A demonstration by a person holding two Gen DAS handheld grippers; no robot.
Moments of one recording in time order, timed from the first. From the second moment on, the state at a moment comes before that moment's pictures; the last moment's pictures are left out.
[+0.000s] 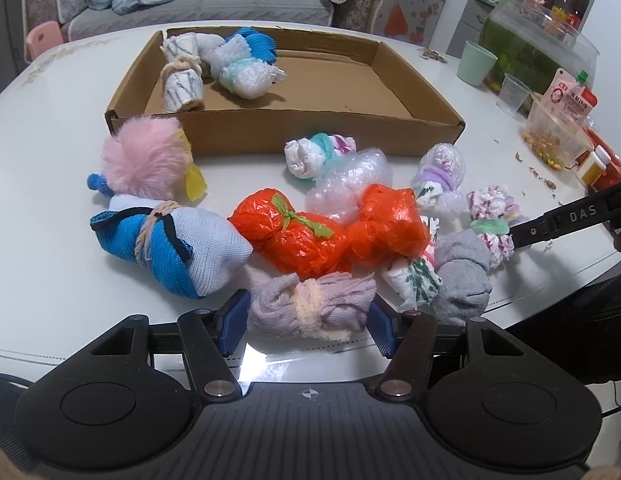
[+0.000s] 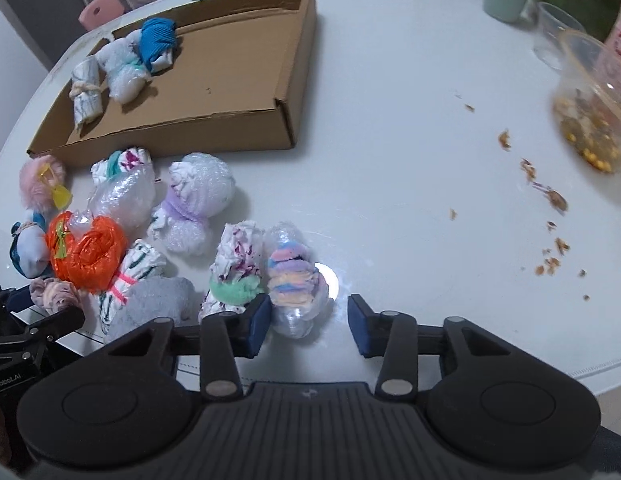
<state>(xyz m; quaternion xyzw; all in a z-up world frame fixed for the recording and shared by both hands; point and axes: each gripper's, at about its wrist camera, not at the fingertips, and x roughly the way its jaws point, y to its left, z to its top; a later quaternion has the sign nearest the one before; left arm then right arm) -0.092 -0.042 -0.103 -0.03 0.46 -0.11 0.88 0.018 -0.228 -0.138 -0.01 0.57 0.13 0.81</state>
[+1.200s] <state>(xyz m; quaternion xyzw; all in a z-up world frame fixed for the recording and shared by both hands) 0.010 0.008 -0.013 0.00 0.37 -0.06 0.93 0.113 -0.134 -0.040 0.04 0.44 0.34 0.83</state>
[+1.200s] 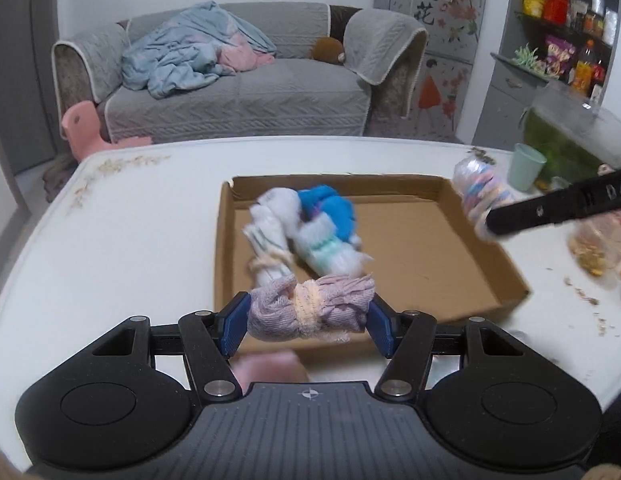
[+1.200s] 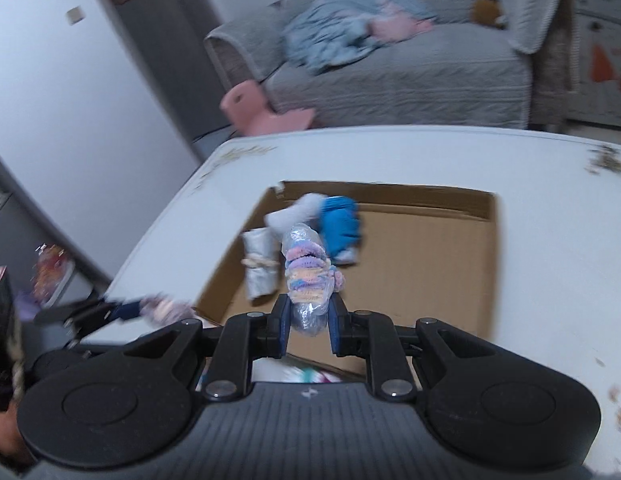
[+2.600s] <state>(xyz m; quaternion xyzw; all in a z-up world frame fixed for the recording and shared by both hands) 0.076 0.004 -0.084 0.14 0.47 -0.10 0.87 0.154 -0.039 -0.131 -0.02 0.54 0.37 0.76</state>
